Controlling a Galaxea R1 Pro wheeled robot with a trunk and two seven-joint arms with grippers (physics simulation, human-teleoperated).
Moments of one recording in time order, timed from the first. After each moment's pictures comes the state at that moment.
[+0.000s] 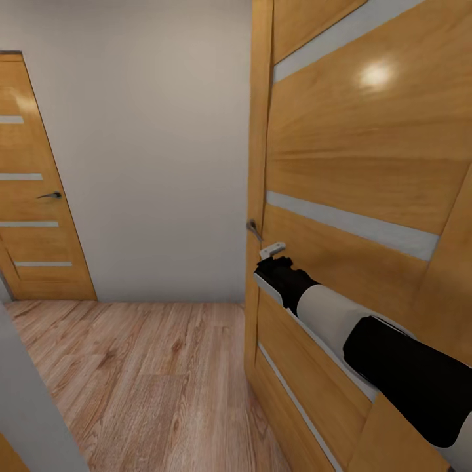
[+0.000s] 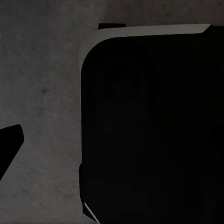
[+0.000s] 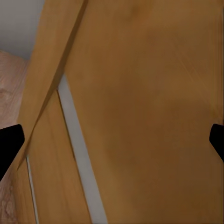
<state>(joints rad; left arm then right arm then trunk) 0.00 0.02 0.01 -0.04 0.01 -0.04 0.01 -1.31 0.17 0.98 -0.31 -0.66 0.59 -0.47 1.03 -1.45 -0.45</state>
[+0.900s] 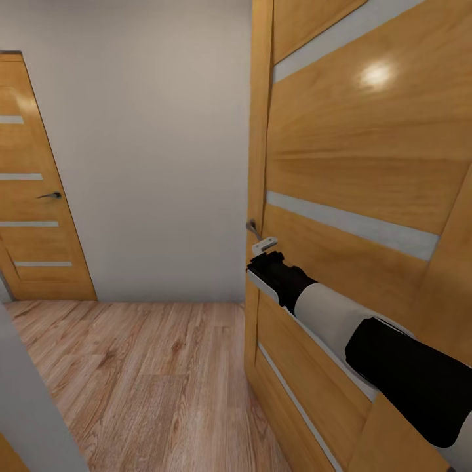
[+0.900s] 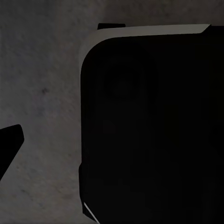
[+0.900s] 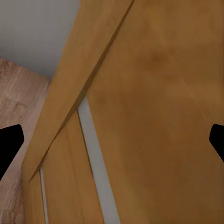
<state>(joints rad) 0.00 0.02 0.01 -0.04 0.01 -0.04 0.01 -1.31 0.17 0.99 -0.41 -0.65 0.61 -0.47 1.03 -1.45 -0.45</state>
